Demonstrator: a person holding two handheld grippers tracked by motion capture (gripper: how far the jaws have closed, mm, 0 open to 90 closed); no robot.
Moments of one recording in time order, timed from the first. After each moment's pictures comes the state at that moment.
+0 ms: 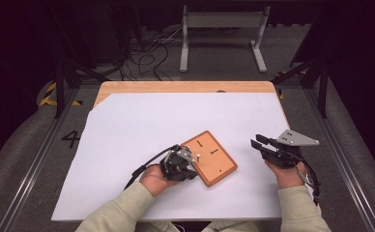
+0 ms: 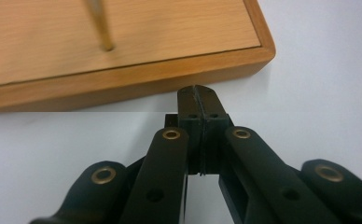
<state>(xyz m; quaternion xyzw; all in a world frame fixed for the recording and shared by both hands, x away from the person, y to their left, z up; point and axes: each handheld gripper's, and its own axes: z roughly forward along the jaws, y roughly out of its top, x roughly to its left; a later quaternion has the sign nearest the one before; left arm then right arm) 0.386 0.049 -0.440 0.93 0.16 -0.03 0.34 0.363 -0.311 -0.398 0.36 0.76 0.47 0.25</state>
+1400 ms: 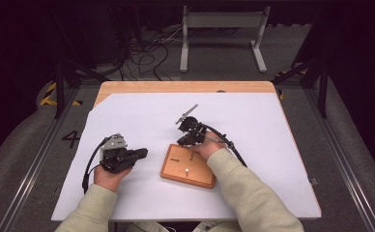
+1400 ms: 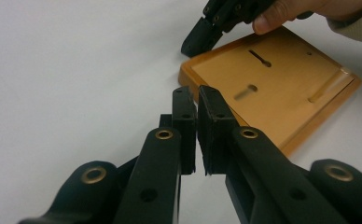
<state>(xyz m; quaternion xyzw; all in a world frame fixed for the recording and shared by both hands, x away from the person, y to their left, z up) 0.379 0.193 -0.429 0.82 0.32 0.09 0.46 0.485 -0.071 -0.435 0.26 0.92 0.28 0.02</state>
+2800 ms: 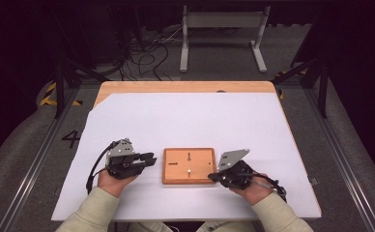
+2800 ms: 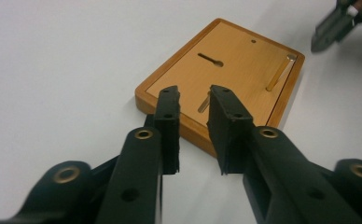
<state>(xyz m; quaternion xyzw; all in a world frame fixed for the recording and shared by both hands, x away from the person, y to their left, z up) 0.360 0.173 -0.418 0.84 0.26 0.09 0.48 0.336 -0.190 -0.407 0.18 0.91 0.36 0.10</state>
